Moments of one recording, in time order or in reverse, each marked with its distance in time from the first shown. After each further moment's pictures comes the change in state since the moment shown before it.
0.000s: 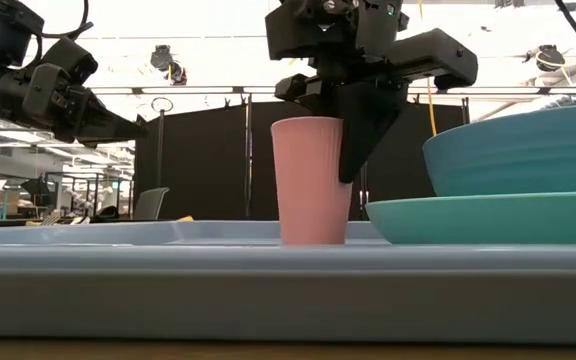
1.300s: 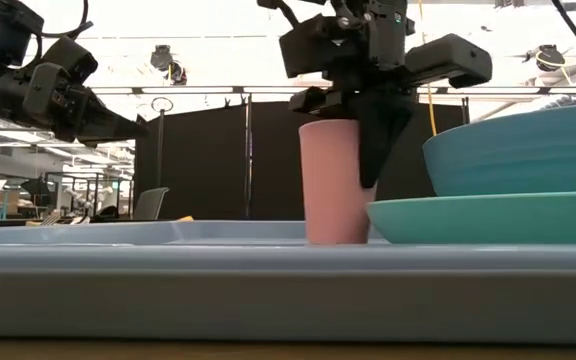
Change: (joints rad) left arm 0.000 0.000 0.000 0.004 0.000 0.000; right arm -0.022 0.002 0.000 -0.111 -0.035 0.001
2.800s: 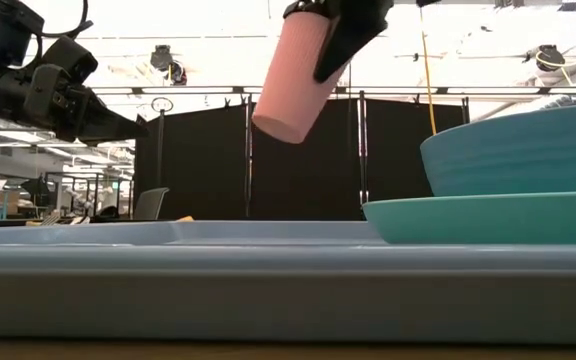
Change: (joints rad) left arm 0.004 0.000 0.000 0.004 -0.002 0.022; right arm -0.044 -0.221 0.006 0.158 0.004 -0.071
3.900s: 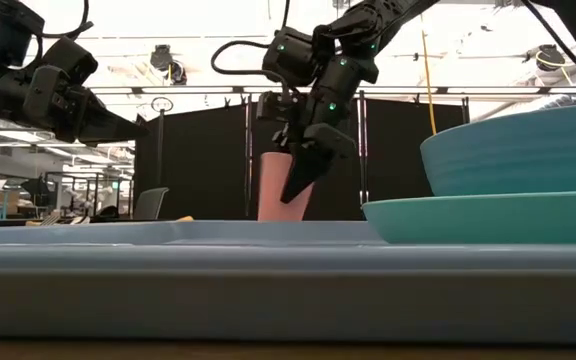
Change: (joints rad) left arm 0.000 0.000 0.000 -0.008 0.003 0.001; right arm -0.364 0.153 -0.231 0.451 -0.134 -0.091
